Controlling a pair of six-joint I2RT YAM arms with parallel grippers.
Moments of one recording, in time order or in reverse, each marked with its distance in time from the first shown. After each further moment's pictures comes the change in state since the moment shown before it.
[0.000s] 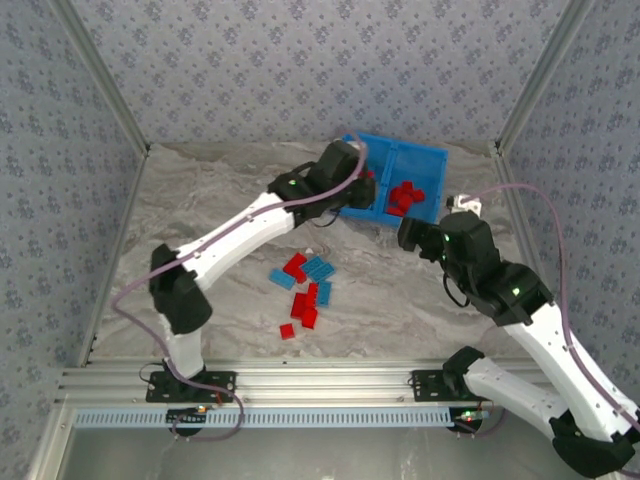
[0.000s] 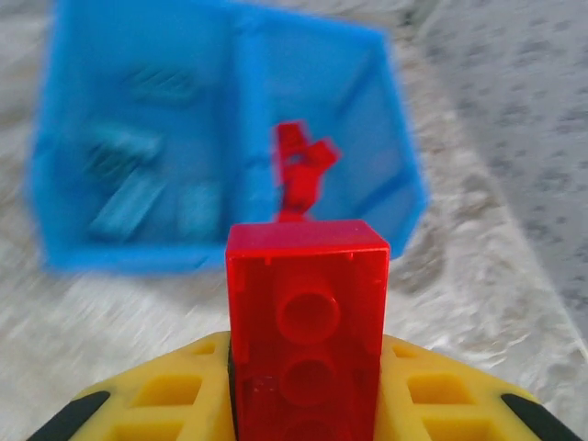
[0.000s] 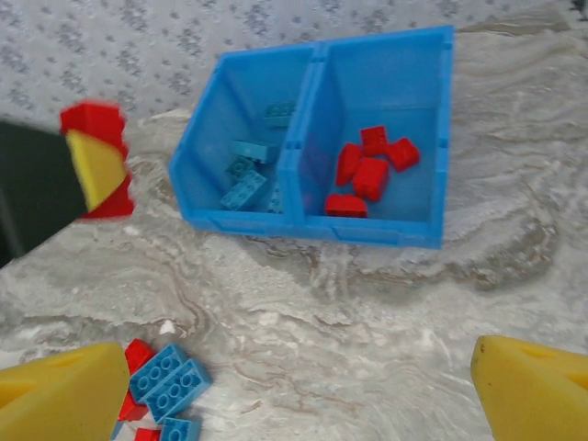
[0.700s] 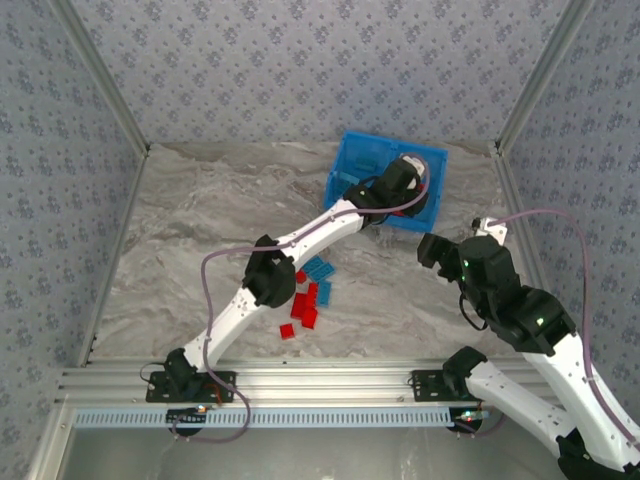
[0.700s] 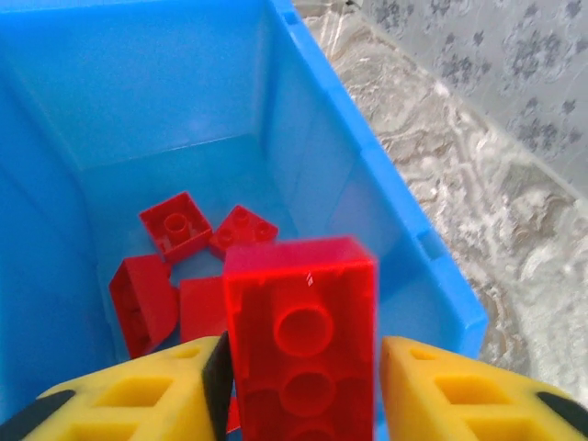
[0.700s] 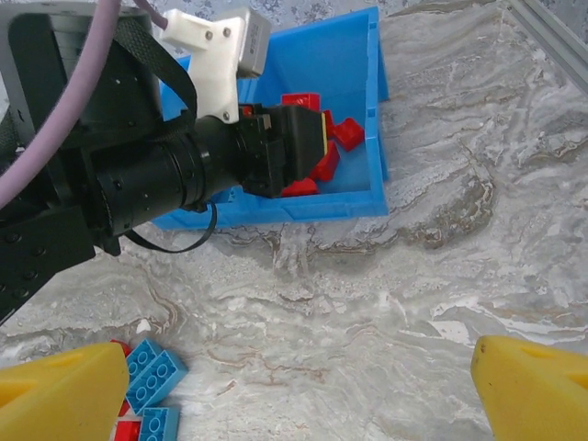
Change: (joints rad) left arm -0.026 0.728 0.685 0.110 0.037 0.236; right arm -0.001 -0.138 -0.051 -0.129 0.048 0.096
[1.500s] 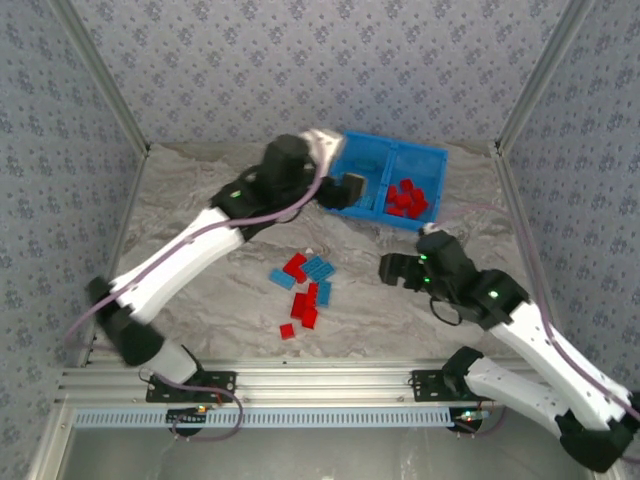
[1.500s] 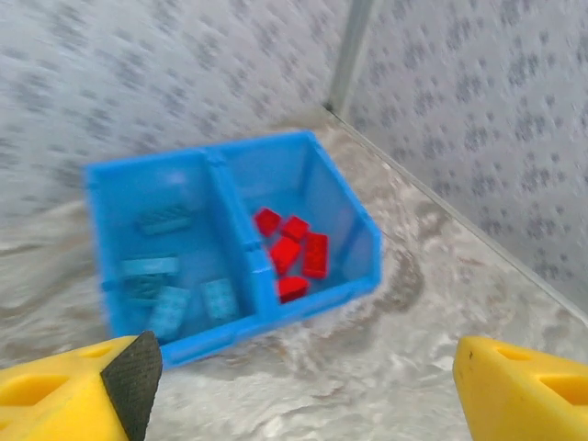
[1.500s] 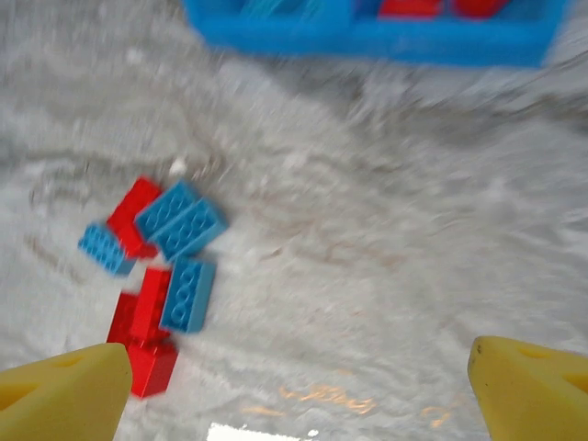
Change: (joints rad) left arm 0.098 -1.176 -1.041 0.028 0.034 0.063; right arm 0.114 0.202 -0.105 0.080 -0.298 -0.016
